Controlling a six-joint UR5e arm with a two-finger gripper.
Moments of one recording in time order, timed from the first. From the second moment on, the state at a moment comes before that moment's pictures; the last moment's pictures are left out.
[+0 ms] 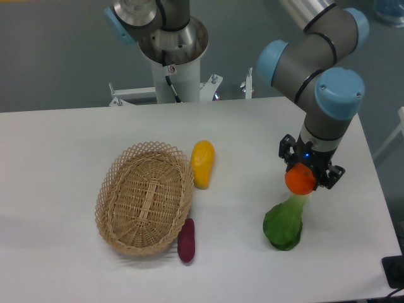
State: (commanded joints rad) arm 2.68 -1.99 -1.47 -1.18 1.55 1.43
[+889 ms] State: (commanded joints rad) arm 2.60 -1.98 -1.48 -1.20 1.54 1.31
